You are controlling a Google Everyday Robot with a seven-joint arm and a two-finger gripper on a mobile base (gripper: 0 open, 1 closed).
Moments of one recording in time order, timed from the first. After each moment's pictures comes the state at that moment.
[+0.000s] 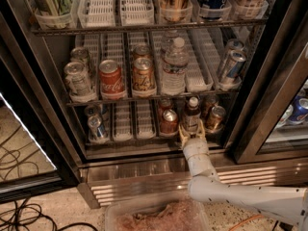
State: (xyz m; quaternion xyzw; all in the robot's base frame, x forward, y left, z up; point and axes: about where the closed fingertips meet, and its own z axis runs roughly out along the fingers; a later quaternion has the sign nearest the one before) arm 0.674 -0.159 0.585 -0.08 0.65 -0.02 0.75
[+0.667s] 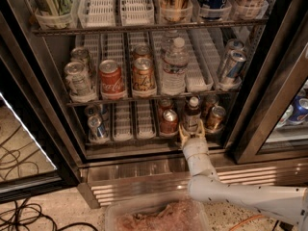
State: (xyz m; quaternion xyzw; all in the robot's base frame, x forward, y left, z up) arm 0.675 -0.160 0.587 -0.08 0.65 -0.02 0.75
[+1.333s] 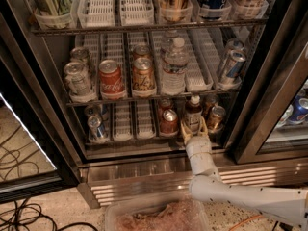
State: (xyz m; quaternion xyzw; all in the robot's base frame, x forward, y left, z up) arm 0.674 -0.167 0.611 -0.07 0.62 -0.03 0.78
